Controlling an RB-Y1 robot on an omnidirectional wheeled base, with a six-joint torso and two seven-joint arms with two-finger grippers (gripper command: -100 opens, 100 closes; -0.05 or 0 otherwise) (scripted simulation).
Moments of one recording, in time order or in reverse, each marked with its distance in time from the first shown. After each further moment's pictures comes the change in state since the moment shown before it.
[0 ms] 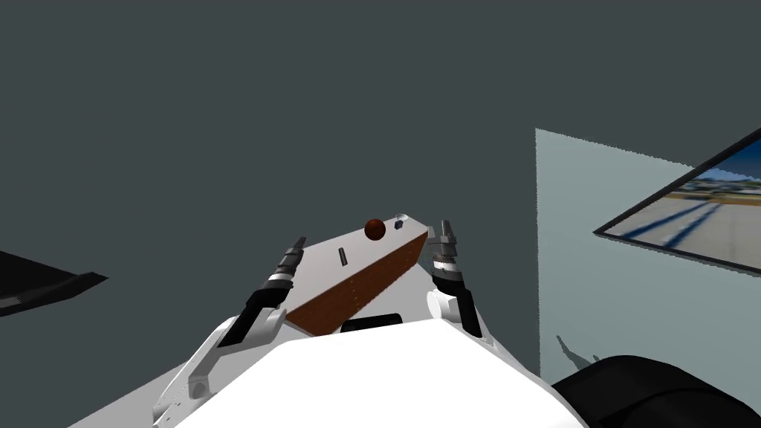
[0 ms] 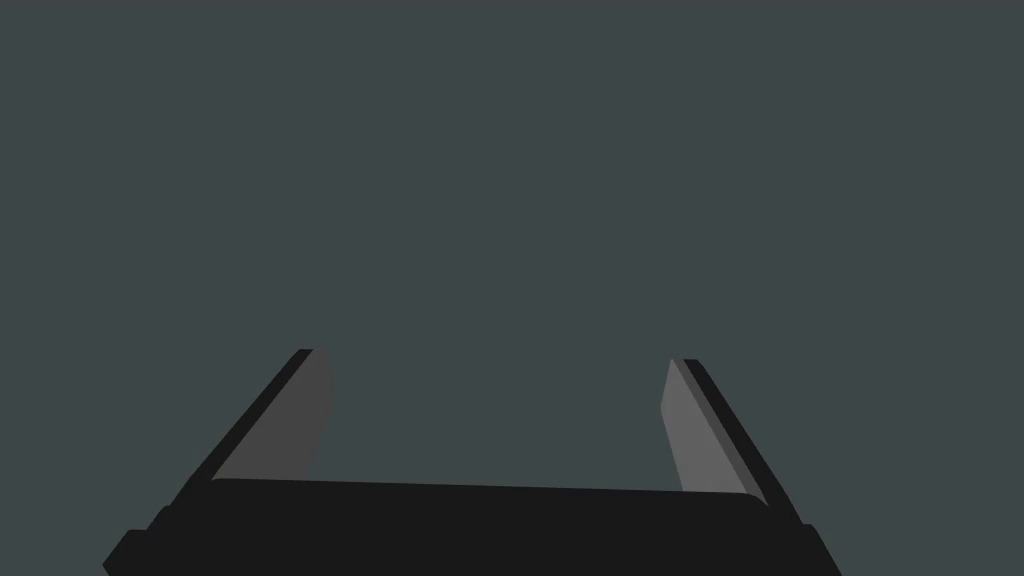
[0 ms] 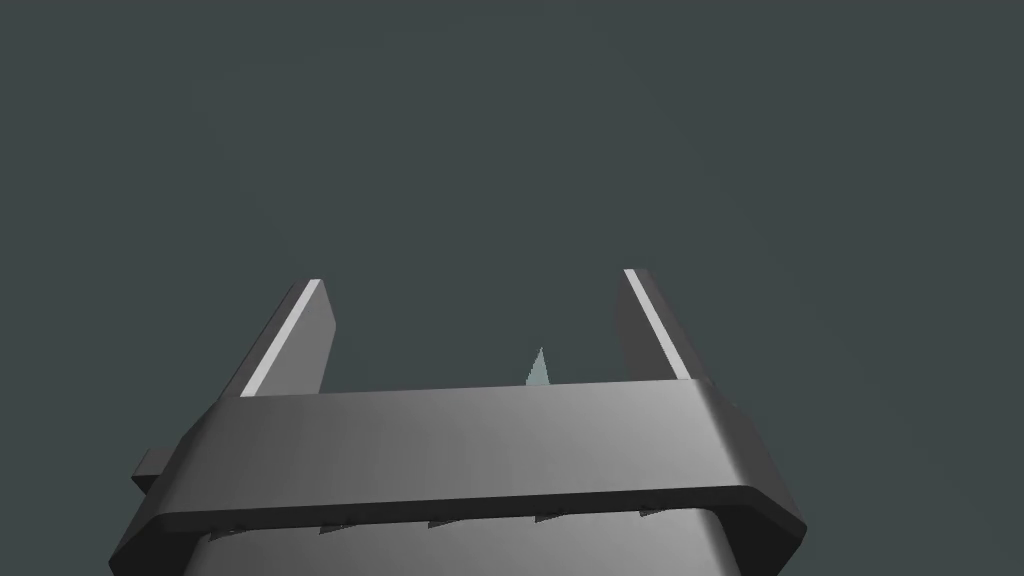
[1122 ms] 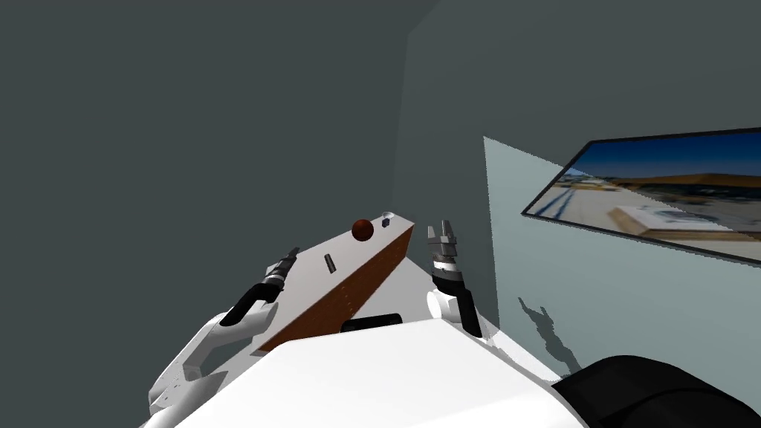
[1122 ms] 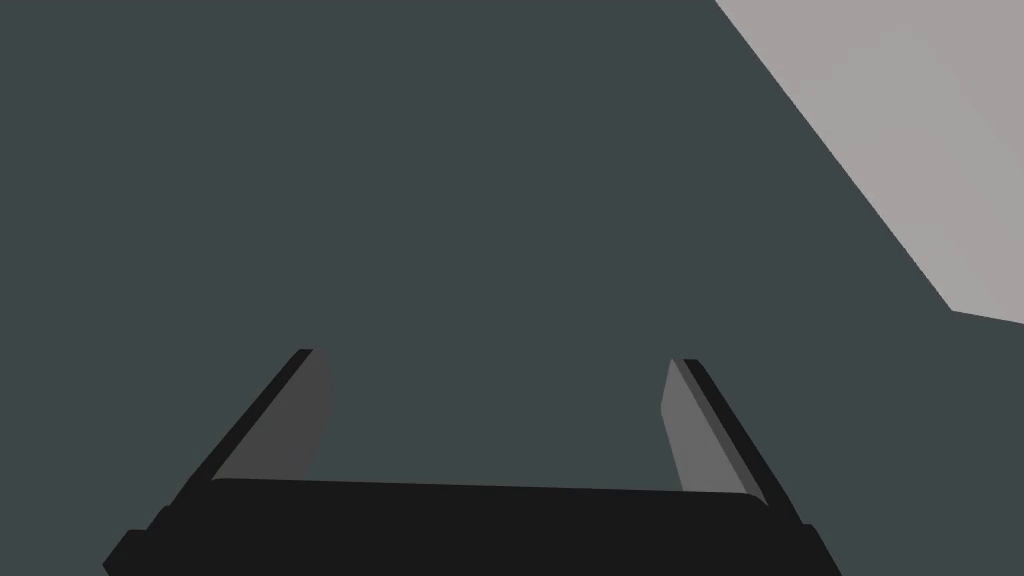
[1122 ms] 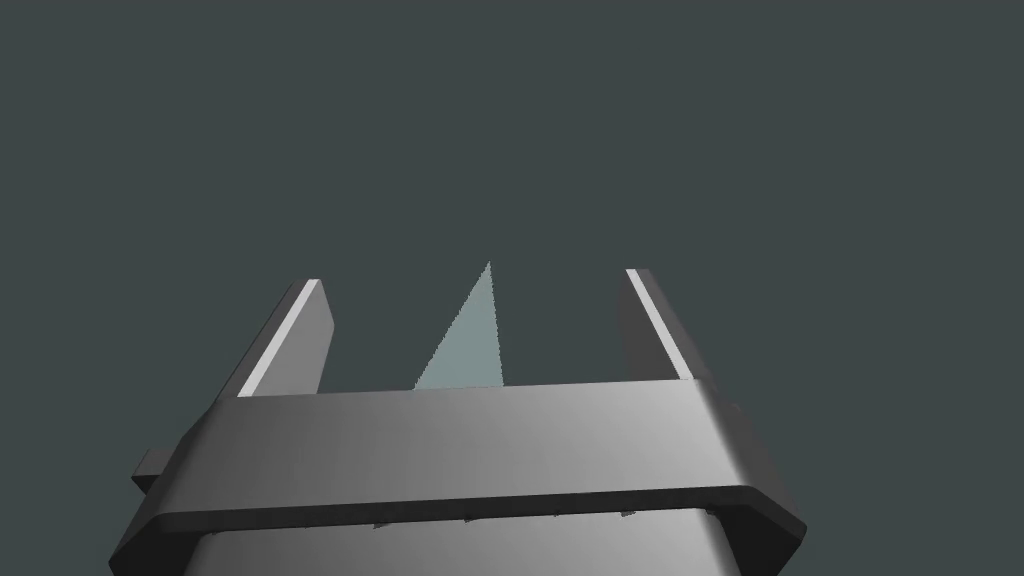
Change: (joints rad) left arm -0.081 0.056 0.094 0.145 0.072 0.338 -0.157; right arm 0.000 0.000 0.000 0.000 0.000 0.000 0.000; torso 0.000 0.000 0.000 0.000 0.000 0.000
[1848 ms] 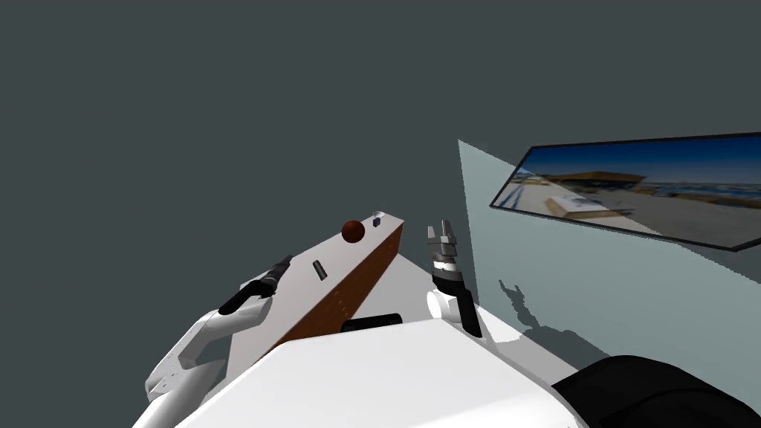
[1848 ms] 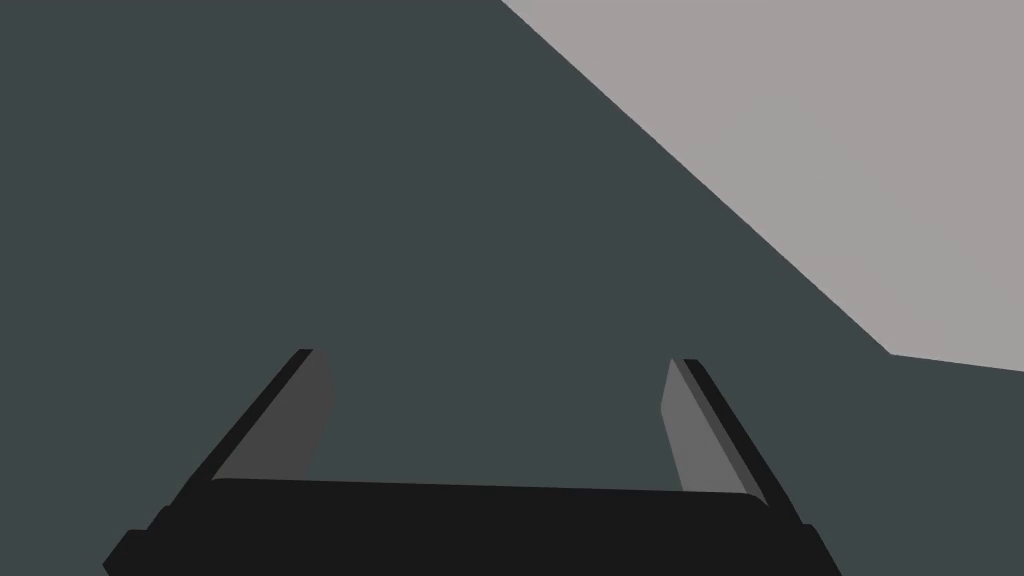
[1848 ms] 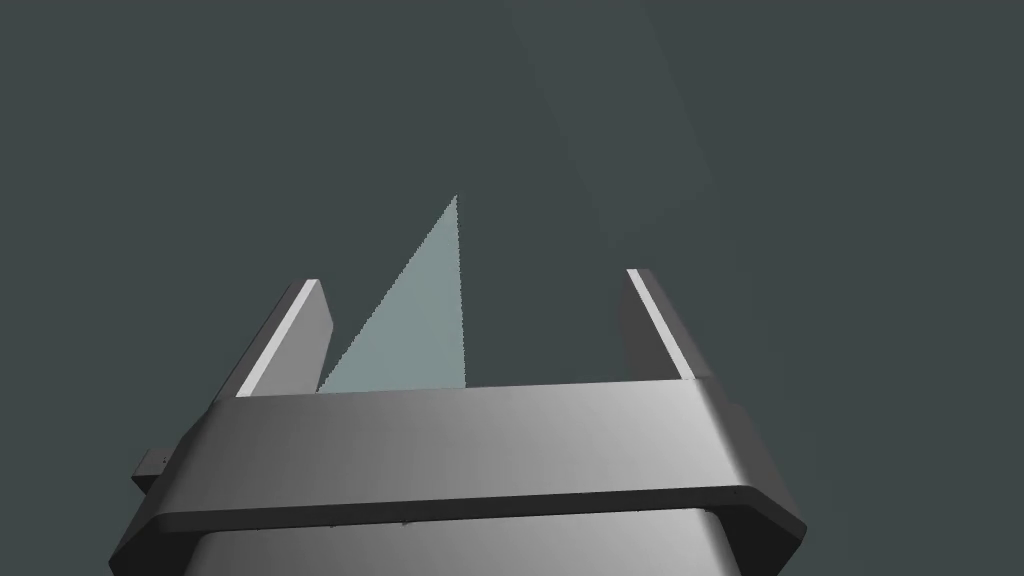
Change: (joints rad) left arm -0.065 0.031 0.069 0.104 0.053 0.222 -0.103; right arm 0.000 0.000 0.000 0.000 0.000 0.000 0.000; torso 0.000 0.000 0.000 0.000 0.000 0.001
